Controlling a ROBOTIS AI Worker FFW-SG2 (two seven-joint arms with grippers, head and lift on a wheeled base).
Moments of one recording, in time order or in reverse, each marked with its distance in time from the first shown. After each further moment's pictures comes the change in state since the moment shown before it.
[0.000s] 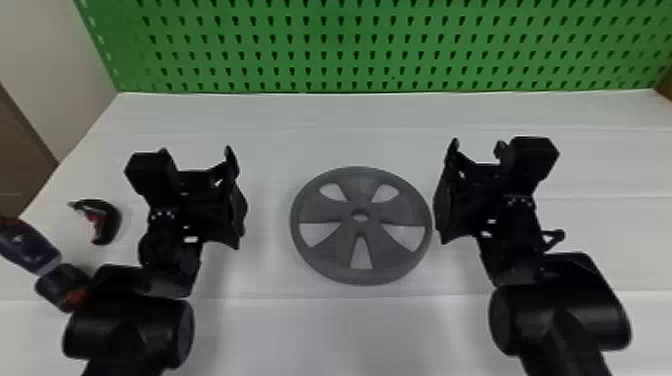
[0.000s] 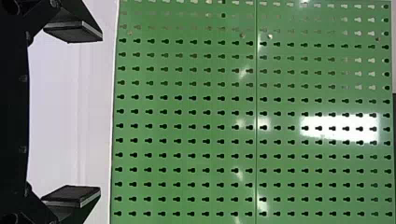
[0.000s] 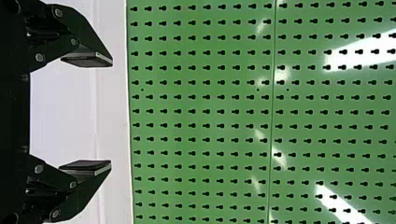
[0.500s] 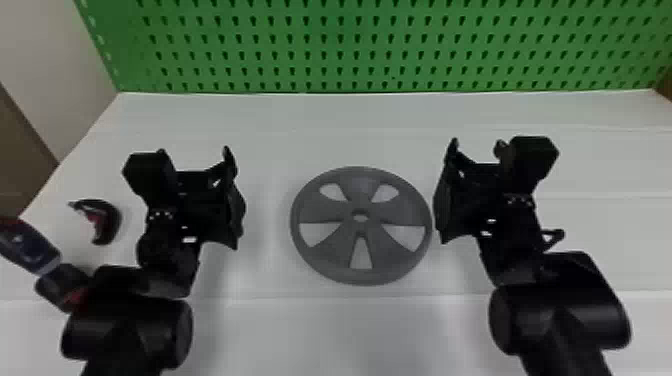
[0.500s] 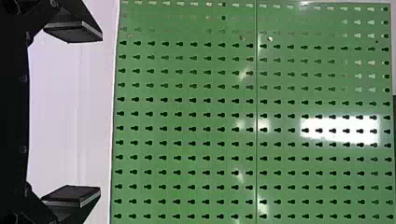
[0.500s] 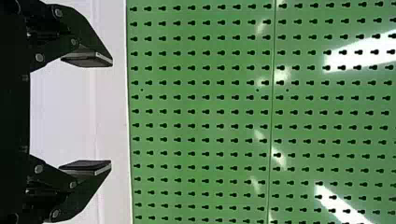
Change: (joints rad) left arm 0.002 0.000 0.005 0.000 0.001 0.000 0.000; right arm -0.003 -0.002 0.003 0.002 -0.003 0.000 0.000
